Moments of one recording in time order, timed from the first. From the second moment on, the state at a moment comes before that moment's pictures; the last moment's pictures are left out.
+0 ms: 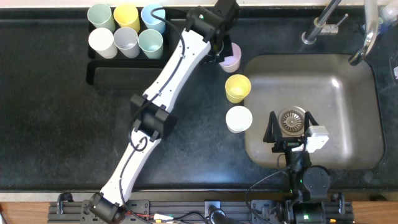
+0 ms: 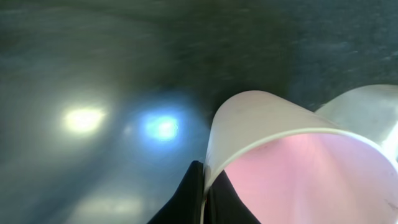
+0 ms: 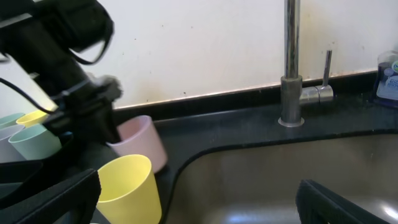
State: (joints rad) left arm -0.57 2.71 2.94 -1.55 0.05 -0.78; right arm 0.06 0.01 0.02 -0.02 -0.03 0.22
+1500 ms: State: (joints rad) left arm 0.21 1.85 1.62 -1.14 0.02 -0.89; right arm 0.06 0.01 0.02 -0.02 -0.03 0.22
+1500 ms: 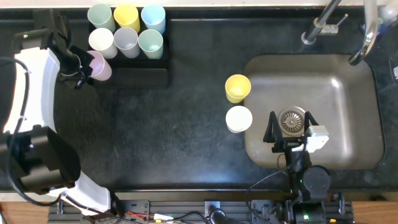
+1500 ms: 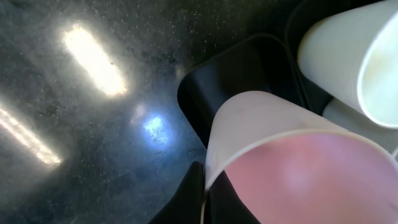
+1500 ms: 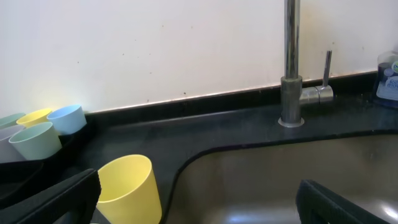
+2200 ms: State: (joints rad) left arm 0.23 1.95 1.62 -1.08 0.03 -0.90; right arm 0.06 0.01 0.02 -0.02 -0.03 0.22
